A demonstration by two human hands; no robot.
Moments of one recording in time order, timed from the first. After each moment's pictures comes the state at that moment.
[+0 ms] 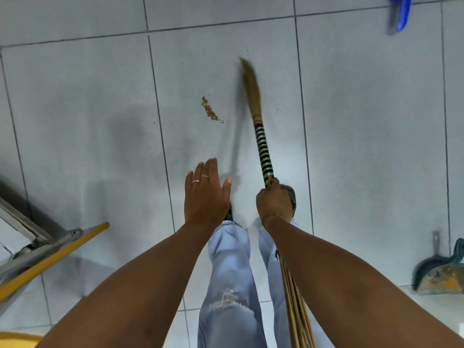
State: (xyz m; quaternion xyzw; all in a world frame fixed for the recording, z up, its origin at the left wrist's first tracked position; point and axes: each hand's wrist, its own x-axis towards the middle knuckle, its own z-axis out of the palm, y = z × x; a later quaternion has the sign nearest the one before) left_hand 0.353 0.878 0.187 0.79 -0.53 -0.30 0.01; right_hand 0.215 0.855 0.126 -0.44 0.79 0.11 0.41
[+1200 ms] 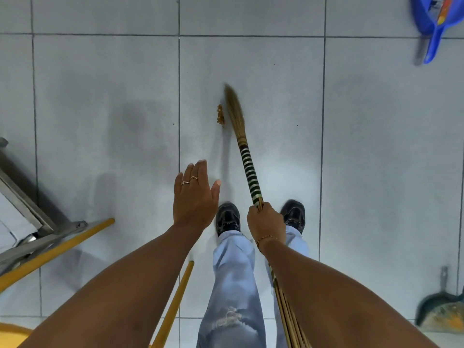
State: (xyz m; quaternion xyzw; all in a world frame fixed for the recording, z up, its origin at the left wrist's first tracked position) left_hand 0.418 0.887 0.174 0.83 -0.49 -0.28 0.01; right_hand 0.272 0.872 0.136 -0.46 0.75 0.18 0.44
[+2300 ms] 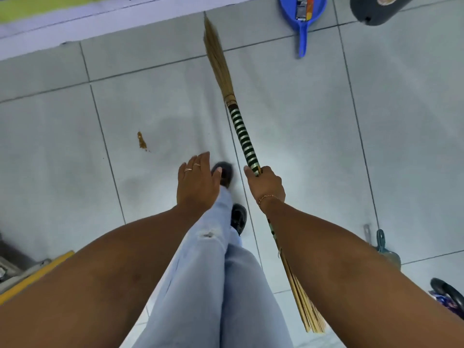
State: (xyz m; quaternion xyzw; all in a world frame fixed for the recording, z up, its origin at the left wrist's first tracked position) left_hand 0.129 0.733 0.257 0.75 -0.61 -0.26 -0.04; right_hand -0.021 0.705 0.241 -0.40 0.78 0.06 0.47
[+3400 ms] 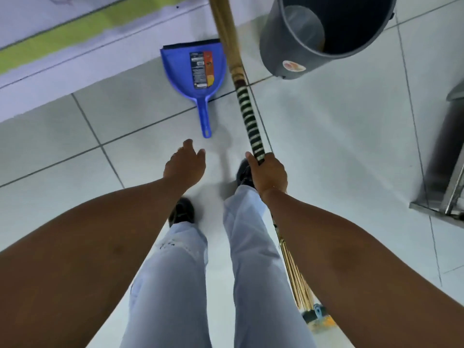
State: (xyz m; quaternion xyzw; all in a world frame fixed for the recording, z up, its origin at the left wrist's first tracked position) left_hand -0.149 0.174 0.106 0.73 -0.49 -0.45 -0.13; right_hand -0.322 0.204 0.102 -0.37 0.83 0.05 0.41
